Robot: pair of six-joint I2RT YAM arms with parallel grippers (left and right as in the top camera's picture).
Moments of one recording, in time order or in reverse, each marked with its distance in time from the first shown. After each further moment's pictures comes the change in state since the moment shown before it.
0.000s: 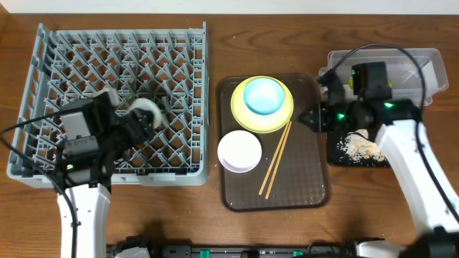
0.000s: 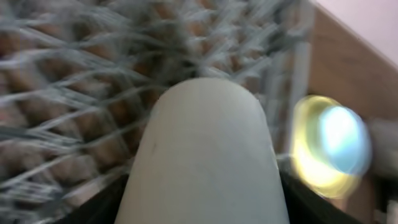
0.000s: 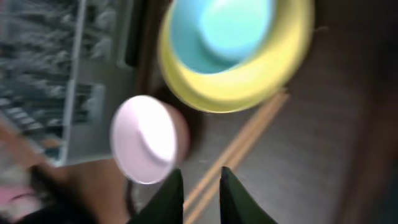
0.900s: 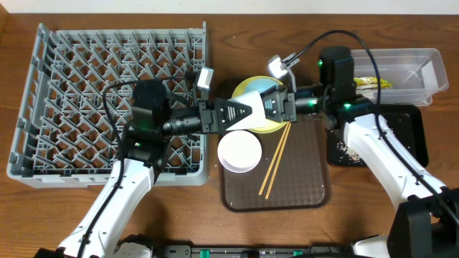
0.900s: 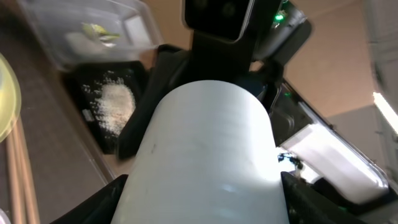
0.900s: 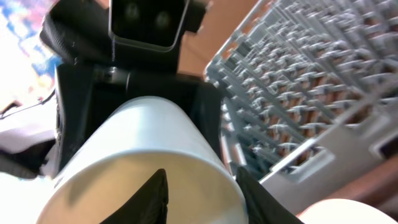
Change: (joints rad) left arm -0.469 0.214 -0.092 0.925 0.801 -0.635; right arm 0.161 0.156 -0.068 0.783 -0.822 0.311
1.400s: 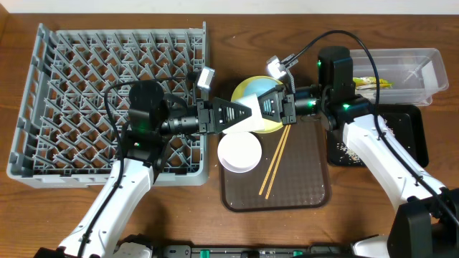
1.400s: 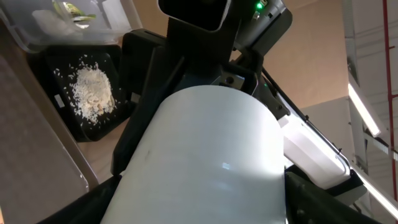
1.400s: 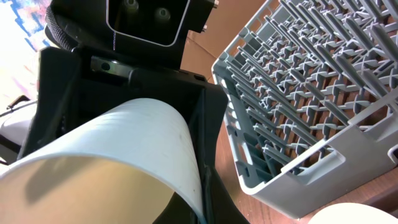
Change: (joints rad) left arm 0.006 0.002 -0.003 0.132 0.114 -0.174; right arm 0.031 -0.004 0.000 0.005 -0.035 -0.003
